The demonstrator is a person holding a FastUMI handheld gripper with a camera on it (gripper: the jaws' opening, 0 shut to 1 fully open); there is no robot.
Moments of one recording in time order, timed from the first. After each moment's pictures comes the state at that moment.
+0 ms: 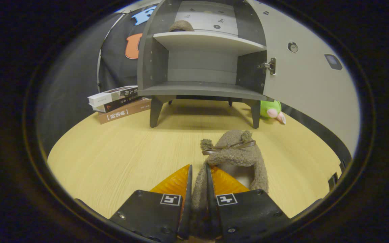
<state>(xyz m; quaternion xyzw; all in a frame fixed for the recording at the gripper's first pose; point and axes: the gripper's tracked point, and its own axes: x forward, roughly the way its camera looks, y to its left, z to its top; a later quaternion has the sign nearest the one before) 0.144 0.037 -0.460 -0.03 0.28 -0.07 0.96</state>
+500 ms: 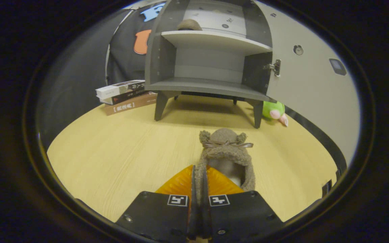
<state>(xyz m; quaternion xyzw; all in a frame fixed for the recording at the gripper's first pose) 0.127 0.051 -0.458 -0.05 0.29 0.00 0.96</state>
